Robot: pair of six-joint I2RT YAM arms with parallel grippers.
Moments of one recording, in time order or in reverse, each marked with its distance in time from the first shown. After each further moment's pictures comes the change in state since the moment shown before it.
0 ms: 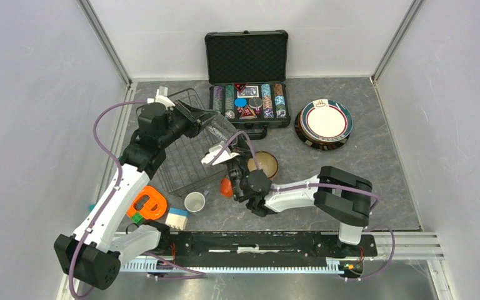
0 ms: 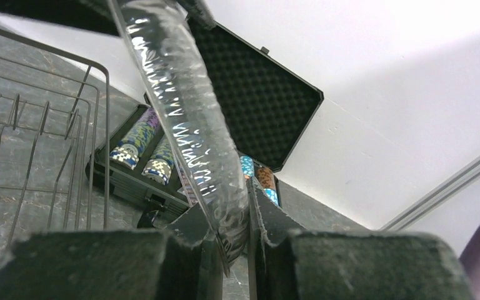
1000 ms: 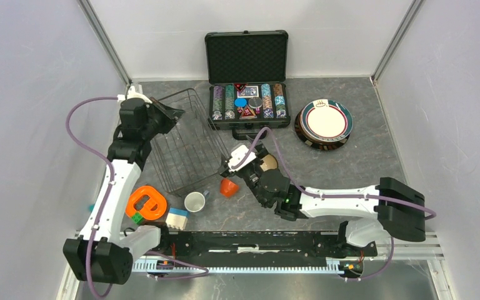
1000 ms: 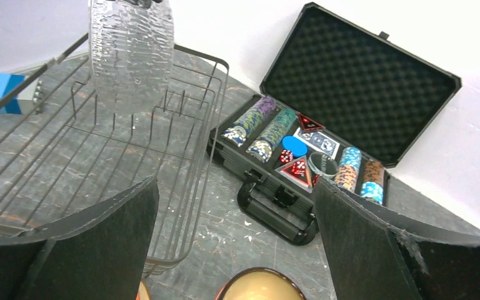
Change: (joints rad) left arm 0.229 0.016 0.025 -0.104 -0.065 0.280; right arm 0.025 -0.384 -0.160 -0.583 -0.233 0.565
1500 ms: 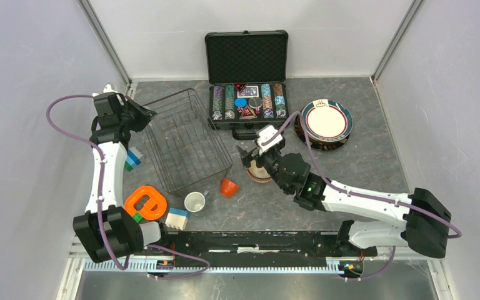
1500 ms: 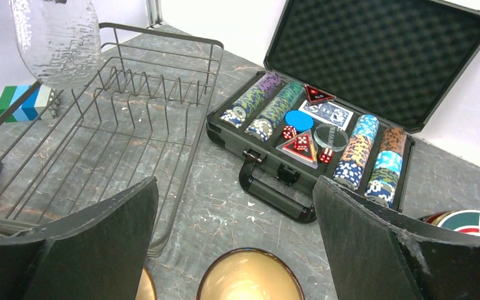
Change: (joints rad) left arm 0.351 0.179 0.102 -0.109 0.114 0.228; right arm -0.169 -0.207 -0.053 -0.266 -0.199 0.267
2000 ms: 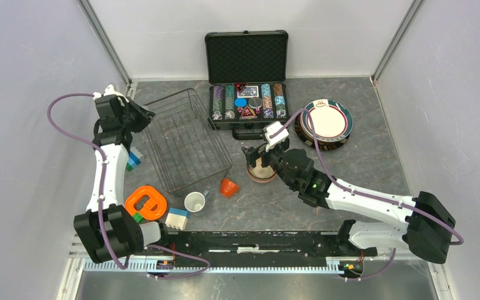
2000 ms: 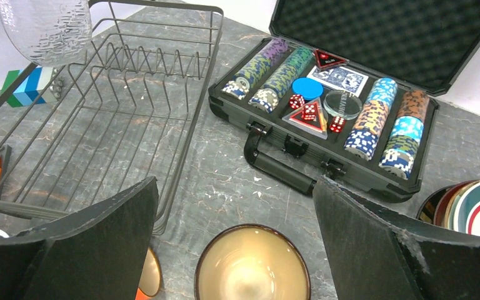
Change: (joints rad) left arm 0.012 0.017 -0.038 0.076 0.000 0.092; right arm -0.105 -0.045 -0.032 -0.109 -0.102 0.146
